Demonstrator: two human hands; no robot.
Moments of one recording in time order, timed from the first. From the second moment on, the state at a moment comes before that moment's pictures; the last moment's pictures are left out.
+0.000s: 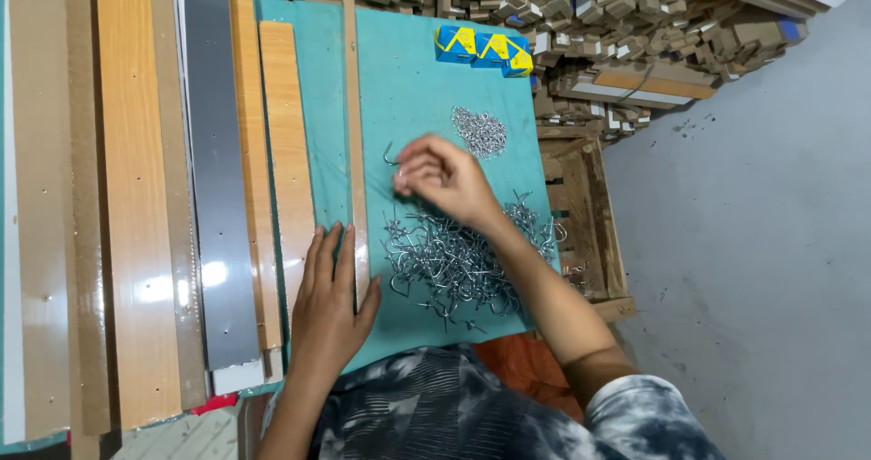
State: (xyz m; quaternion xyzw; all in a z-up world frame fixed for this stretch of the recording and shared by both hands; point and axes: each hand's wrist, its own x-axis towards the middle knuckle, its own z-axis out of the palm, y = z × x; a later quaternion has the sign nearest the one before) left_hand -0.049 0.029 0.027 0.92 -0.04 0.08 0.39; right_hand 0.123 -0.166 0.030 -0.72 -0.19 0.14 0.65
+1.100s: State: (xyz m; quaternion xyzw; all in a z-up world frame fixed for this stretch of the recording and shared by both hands) left_hand -0.050 0.026 -0.004 0.96 -0.02 0.00 0.28; right_hand 0.003 -0.109 0.019 -0.86 -0.36 -0.15 0.34
